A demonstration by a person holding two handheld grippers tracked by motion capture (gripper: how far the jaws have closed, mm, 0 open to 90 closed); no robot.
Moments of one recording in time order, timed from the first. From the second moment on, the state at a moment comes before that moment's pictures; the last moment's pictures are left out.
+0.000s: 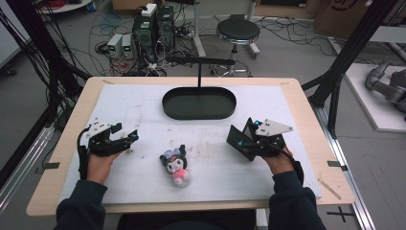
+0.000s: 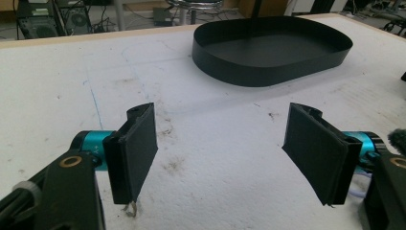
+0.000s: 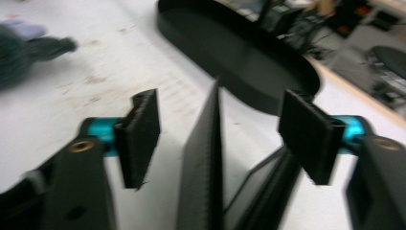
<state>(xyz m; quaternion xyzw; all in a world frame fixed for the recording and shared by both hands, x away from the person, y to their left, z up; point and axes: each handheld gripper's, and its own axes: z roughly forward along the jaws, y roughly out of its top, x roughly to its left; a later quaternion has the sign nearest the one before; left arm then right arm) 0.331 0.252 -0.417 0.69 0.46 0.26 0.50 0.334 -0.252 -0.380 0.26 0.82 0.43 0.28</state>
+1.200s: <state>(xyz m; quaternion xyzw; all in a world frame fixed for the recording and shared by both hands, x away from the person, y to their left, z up) 0.330 0.253 -0.418 0.69 0.46 0.26 0.51 0.365 -0.258 -0.376 0.34 0.78 0.47 0.24</state>
